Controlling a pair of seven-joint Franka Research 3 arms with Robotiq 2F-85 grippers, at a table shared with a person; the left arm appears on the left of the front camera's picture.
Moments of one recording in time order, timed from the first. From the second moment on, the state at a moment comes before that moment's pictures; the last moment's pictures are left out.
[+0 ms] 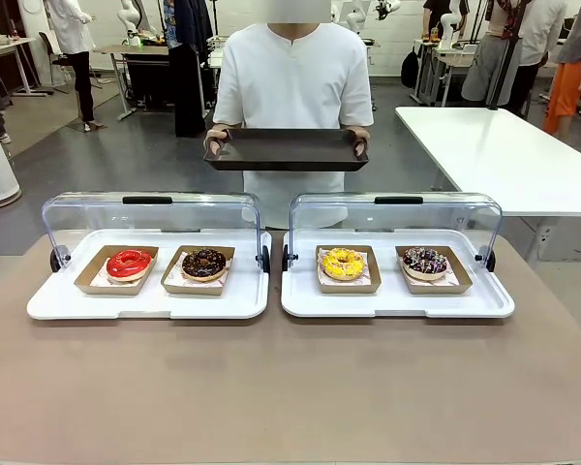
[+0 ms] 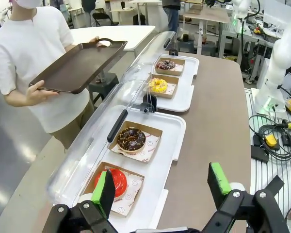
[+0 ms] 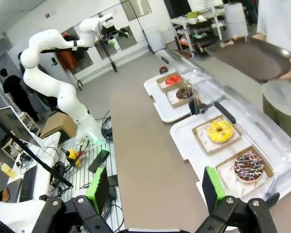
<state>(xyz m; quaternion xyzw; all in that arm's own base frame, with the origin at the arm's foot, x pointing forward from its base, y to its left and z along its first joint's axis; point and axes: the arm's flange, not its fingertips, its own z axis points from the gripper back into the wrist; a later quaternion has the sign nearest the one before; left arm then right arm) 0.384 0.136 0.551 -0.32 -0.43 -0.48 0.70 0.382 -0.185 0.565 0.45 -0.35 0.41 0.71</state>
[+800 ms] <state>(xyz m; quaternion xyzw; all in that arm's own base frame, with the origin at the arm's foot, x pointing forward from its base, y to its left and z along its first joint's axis) 0.385 0.136 0.550 -0.32 -0.43 -0.48 0.70 0.379 -0.186 0.566 0.45 -0.36 0.41 0.71</state>
